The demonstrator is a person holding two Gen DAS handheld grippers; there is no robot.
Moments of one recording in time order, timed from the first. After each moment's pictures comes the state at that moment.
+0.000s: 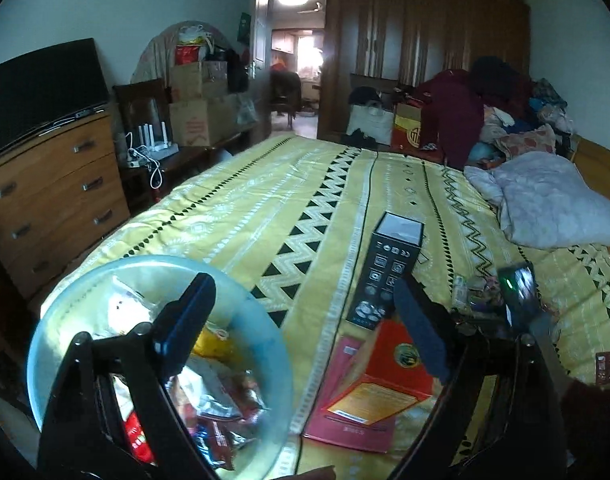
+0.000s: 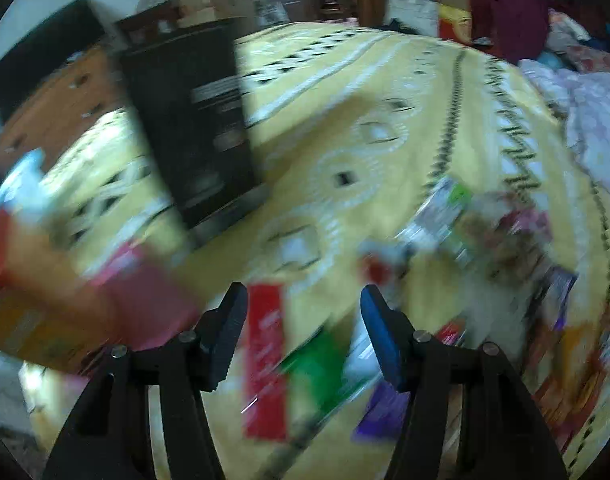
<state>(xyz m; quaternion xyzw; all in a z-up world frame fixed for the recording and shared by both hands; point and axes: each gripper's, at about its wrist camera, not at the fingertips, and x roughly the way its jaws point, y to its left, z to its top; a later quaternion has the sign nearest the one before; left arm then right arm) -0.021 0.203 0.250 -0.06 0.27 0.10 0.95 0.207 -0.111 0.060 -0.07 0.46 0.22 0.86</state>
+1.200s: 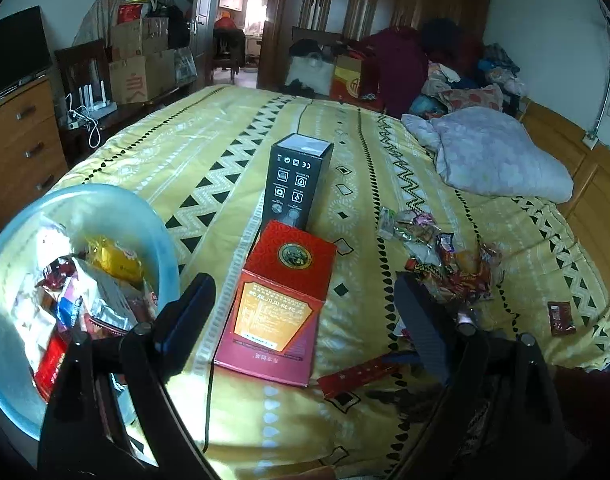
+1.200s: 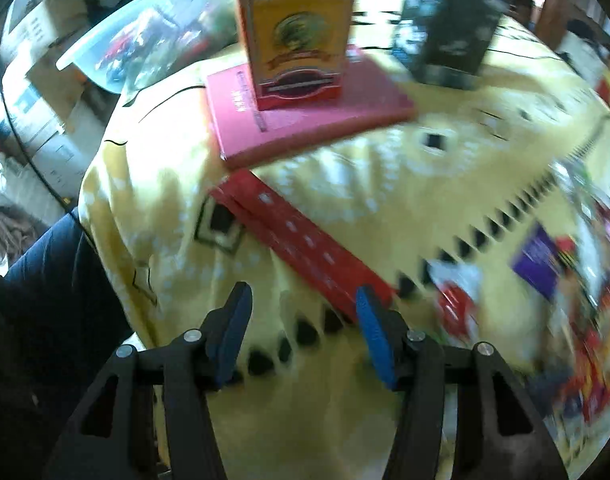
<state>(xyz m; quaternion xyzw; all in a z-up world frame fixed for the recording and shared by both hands) -0.048 0.131 0.215 -0.08 0.35 -0.01 0.93 -0.004 -0.102 0.034 -0.26 0.48 0.49 0.68</state>
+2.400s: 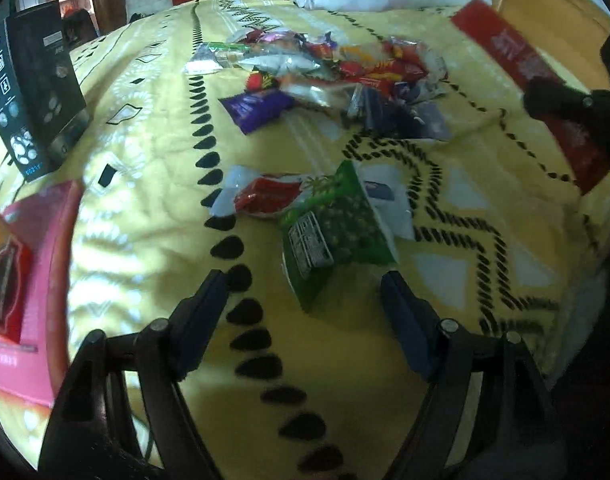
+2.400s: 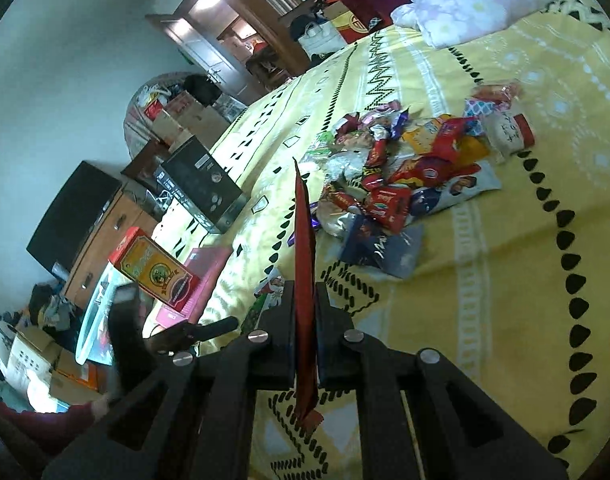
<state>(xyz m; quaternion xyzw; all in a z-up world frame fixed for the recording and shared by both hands) -0.004 -0.060 0.010 0.09 0.47 -0.21 0.85 -0.022 -0.384 0.083 0.24 0.40 0.24 0.85</state>
